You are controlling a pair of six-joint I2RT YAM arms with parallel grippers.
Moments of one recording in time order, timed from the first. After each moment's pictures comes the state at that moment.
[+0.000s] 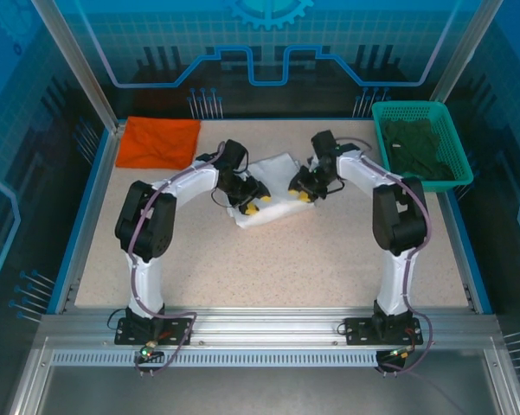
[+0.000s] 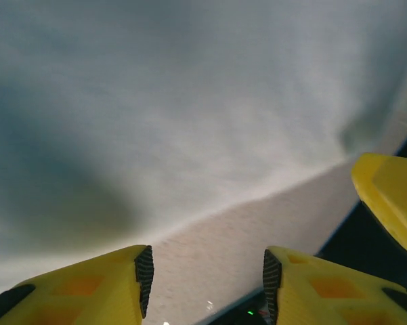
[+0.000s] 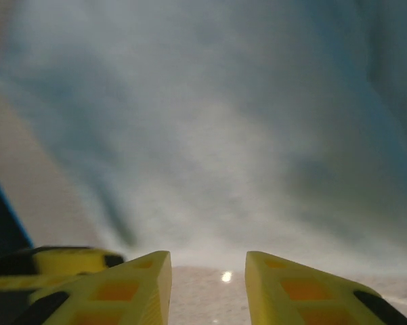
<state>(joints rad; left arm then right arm) -0.40 2.03 1.48 -0.68 0.57 -0.93 0.30 2.04 1.49 -0.79 -0.47 0.70</state>
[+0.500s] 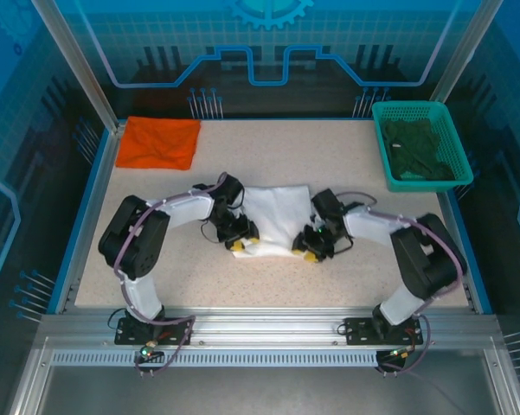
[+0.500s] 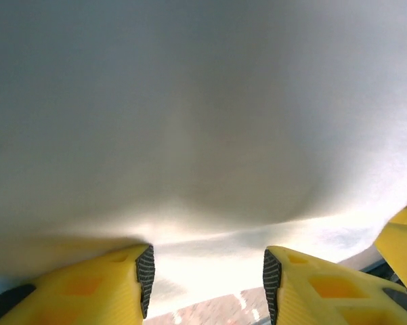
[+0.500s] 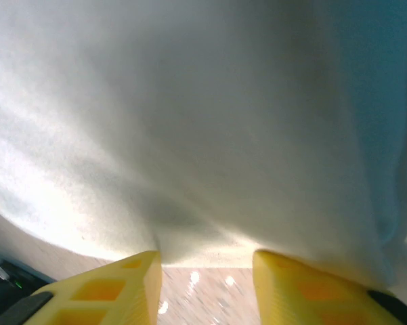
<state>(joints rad) -0.47 1.80 1.06 -0.69 0.52 -0.76 0.47 1.56 0.76 -0.56 -0.48 0.83</state>
